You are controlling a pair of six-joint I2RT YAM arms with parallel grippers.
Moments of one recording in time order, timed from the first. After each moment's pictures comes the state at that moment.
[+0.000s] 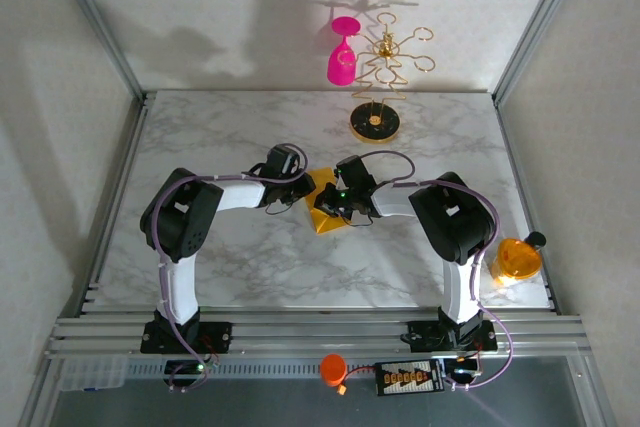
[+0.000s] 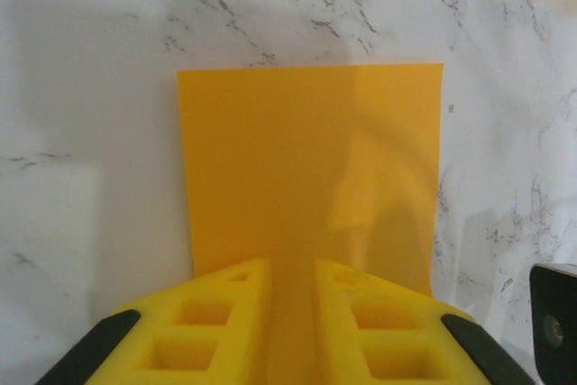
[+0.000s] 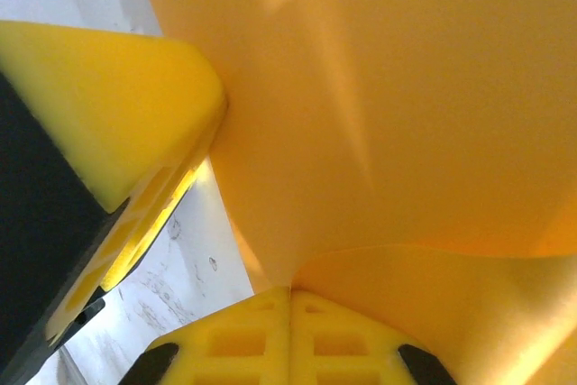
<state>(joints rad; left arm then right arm) -0.49 1.98 1.09 0.04 0.21 -0.96 0.63 1.96 1.02 0.08 -0.44 0.95</state>
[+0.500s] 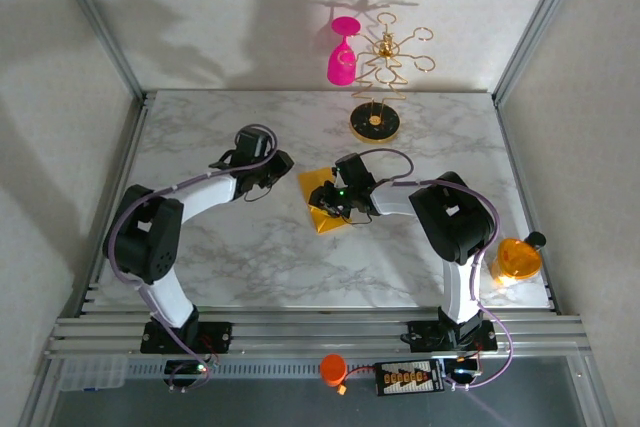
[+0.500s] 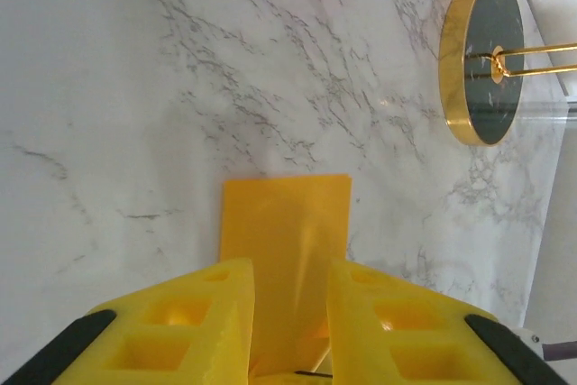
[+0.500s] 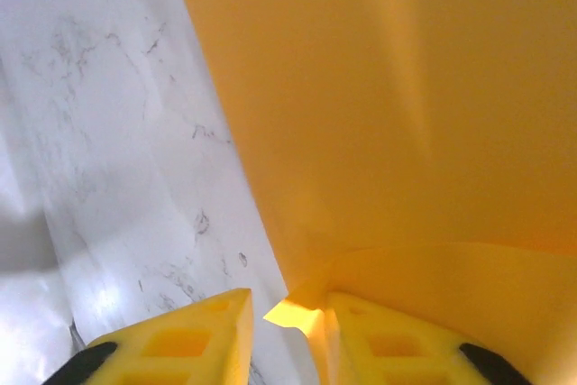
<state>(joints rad) -0.38 1.73 1.04 -0.06 0.15 -1.03 0.63 1.96 1.04 0.07 -0.47 0.95</state>
